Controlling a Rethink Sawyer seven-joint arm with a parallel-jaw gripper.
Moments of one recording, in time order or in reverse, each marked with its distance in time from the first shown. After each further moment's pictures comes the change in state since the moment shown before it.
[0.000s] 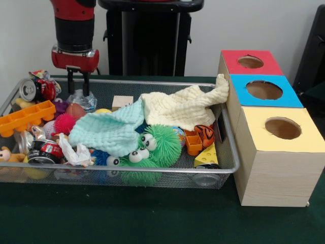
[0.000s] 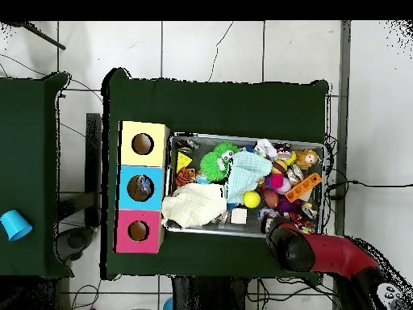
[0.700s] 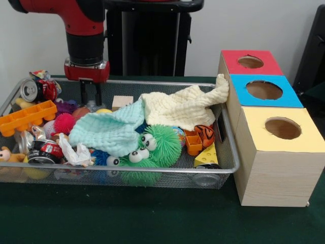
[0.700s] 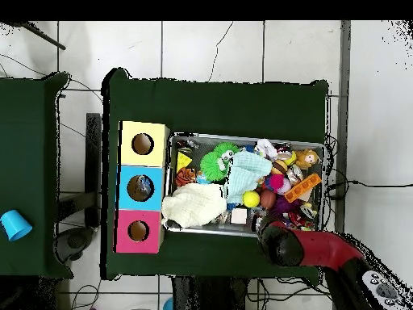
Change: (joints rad) arm 0.018 0.090 0.000 -0.023 0.000 -0.026 0.000
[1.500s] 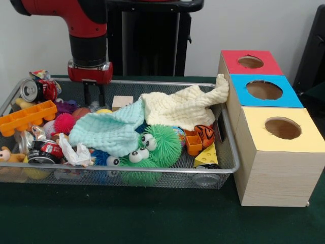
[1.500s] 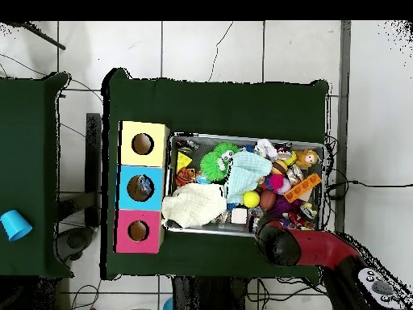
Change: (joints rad) arm 0.011 0.020 -0.002 -0.003 0.000 0.000 0.000
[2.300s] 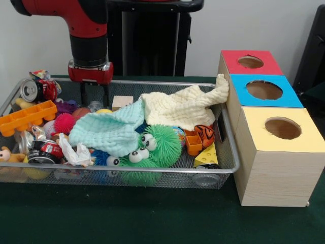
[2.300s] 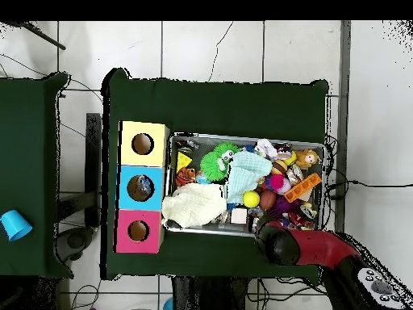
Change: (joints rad) arm 0.003 0.000 0.000 0.000 0.000 0.000 0.000
